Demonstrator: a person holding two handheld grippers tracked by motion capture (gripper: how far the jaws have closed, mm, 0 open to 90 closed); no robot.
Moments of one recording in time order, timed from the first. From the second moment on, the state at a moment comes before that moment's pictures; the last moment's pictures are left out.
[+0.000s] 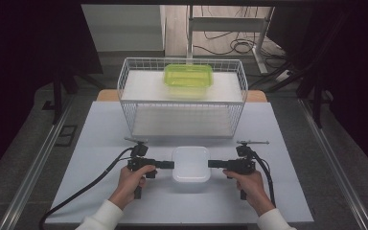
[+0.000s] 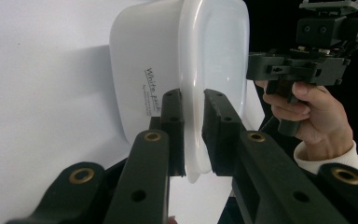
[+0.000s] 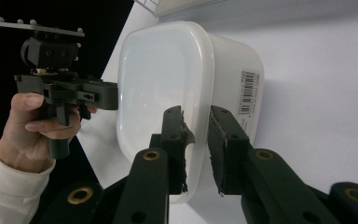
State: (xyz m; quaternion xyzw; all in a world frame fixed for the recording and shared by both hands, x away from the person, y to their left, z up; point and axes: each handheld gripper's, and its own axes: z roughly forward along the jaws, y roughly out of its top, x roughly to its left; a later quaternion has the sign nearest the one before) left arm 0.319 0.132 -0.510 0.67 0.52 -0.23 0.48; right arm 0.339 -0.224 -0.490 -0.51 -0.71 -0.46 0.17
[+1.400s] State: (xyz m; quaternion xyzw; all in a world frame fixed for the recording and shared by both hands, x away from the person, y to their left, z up) left arm 0.331 0.144 -0.428 0.67 0.49 -0.17 0.52; right arm 0.348 -0.216 -0.412 -0.44 -0.72 -0.52 0.12
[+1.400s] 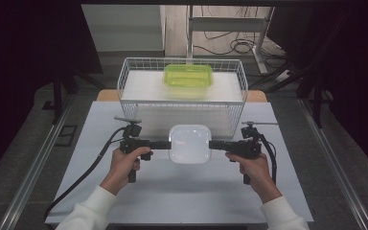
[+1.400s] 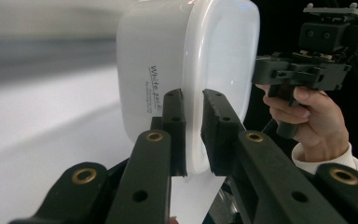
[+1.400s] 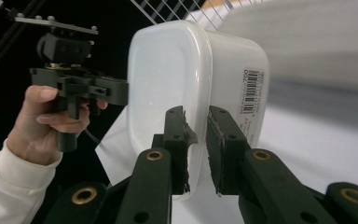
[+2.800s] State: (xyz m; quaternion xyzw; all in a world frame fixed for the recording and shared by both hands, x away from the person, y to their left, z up) left arm 0.399 0.165 -0.278 0.67 0.46 -0.10 0.58; right arm 0.416 -0.195 -0.265 -0.39 -0.72 -0.57 0.06
